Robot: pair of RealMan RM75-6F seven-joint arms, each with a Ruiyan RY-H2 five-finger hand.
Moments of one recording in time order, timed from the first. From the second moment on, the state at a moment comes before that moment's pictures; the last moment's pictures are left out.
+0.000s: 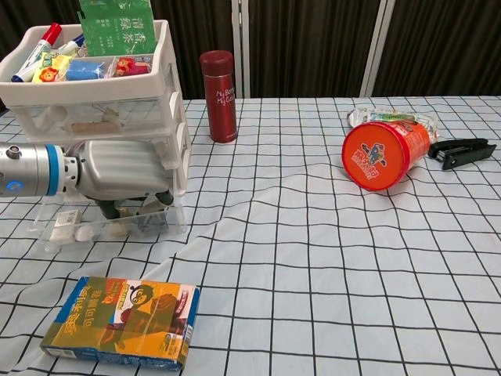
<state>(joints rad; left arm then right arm) -0.97 -1.51 0.14 -1.10 1.74 0.80 0.23 0.13 -1.20 0.16 -1.48 -1.31 1.38 0.03</state>
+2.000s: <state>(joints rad) -0.78 -1.17 0.11 -1.50 1.69 1.04 0.43 0.12 -1.17 0.12 -1.54 -1.41 1.42 0.05</state>
